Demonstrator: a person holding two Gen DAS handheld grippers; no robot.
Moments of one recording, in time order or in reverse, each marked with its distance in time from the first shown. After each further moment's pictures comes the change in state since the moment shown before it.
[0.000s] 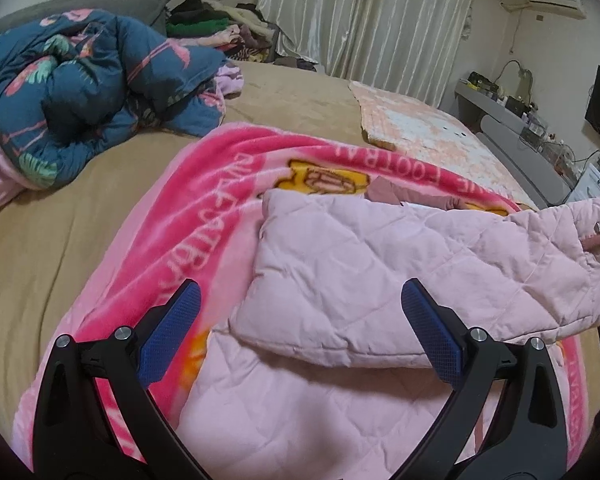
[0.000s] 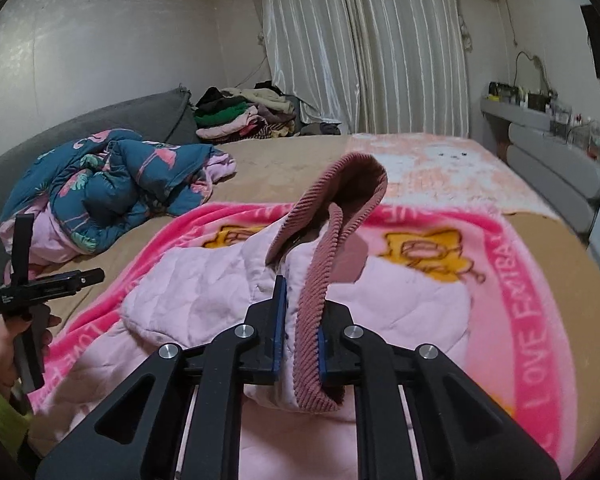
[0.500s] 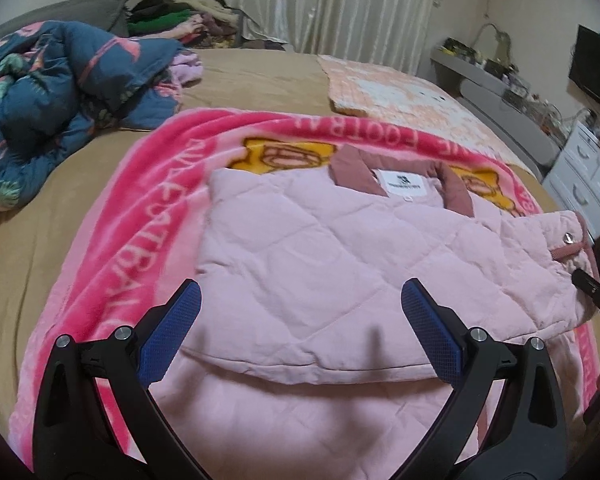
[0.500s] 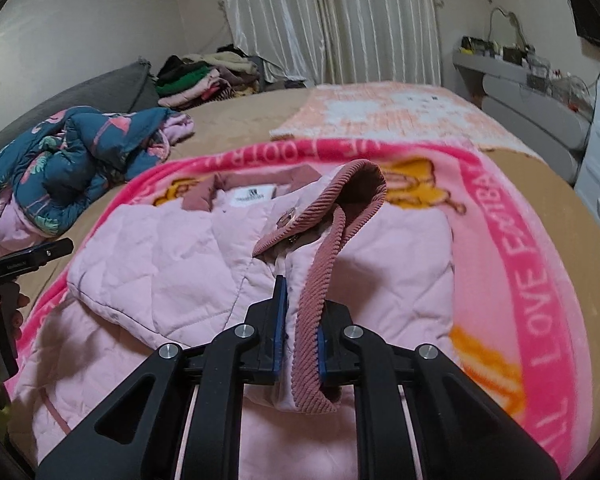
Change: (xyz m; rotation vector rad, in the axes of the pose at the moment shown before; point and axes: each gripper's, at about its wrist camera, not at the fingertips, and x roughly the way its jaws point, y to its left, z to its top) left arm 0.047 -0.044 -0.010 0.113 0.078 -0.063; right arm 0.051 -0.037 -0.058 0.097 0.158 -0.086
